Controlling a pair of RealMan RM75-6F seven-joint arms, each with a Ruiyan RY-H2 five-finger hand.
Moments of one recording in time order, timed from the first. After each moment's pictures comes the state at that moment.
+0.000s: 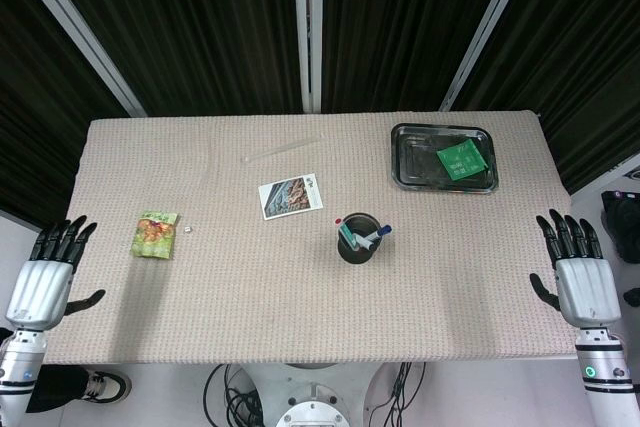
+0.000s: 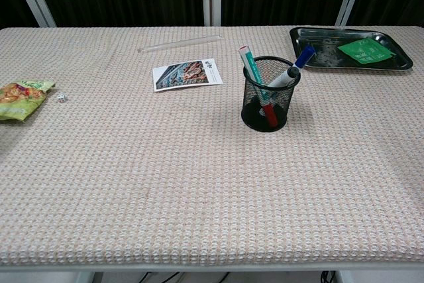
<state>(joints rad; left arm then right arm) -0.16 -1.17 -0.04 -1.55 1.54 1.48 0.07 0.14 -1.18 0.07 -1.61 -1.45 1.51 -0.20</state>
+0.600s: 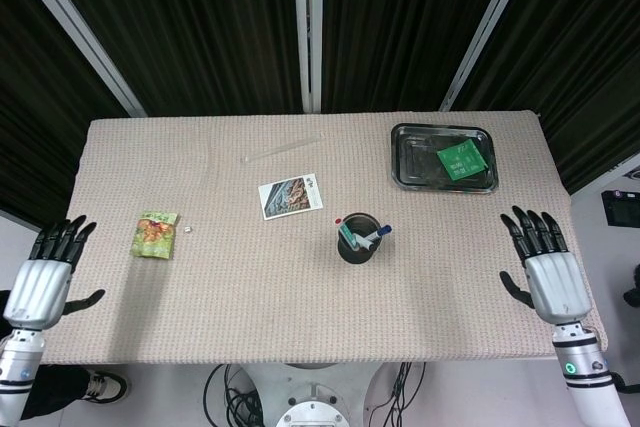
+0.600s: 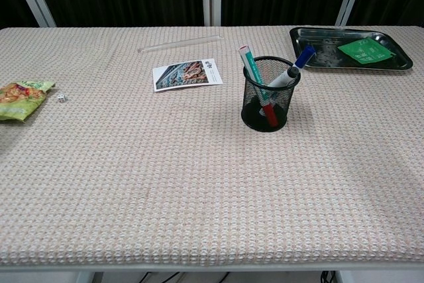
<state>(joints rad) -0.16 -1.16 -0.04 -1.54 1.54 1.47 0.04 0.20 -1.18 0.07 -1.69 -1.56 1.45 -0.21</state>
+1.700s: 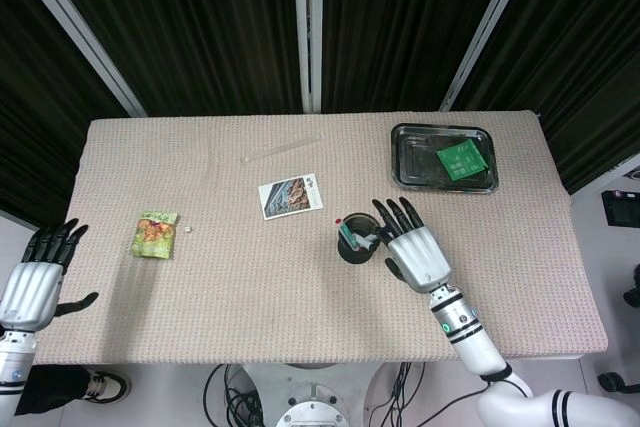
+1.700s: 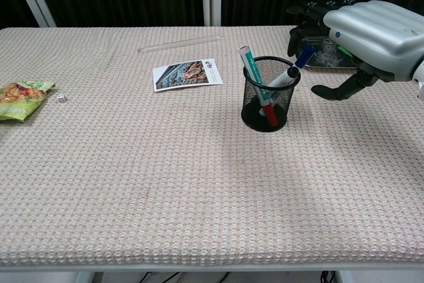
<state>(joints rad) -0.15 -1.16 -0.03 -1.49 1.52 1.45 -0.04 0.50 -1.52 0.17 -1.69 -1.39 1.16 -0.61</state>
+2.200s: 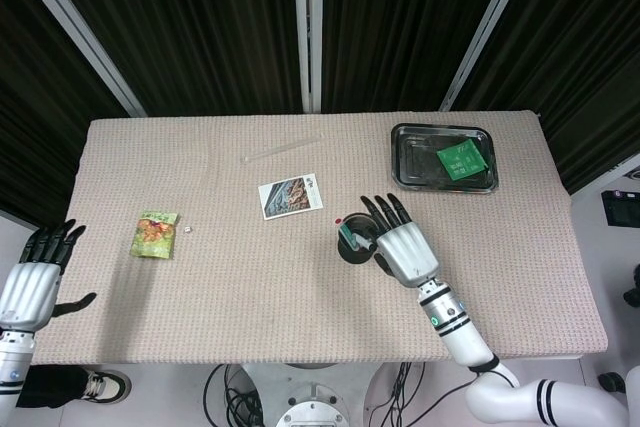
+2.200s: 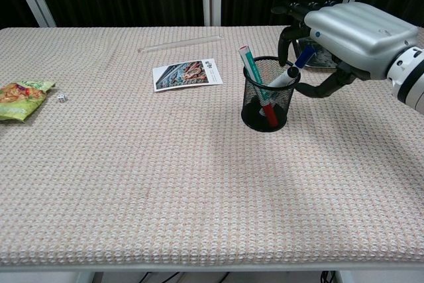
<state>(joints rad) -0.15 -1.16 -0.03 -1.48 1.52 1.44 -0.05 0.55 -1.57 0.18 -1.63 -1.38 1.16 -0.58</state>
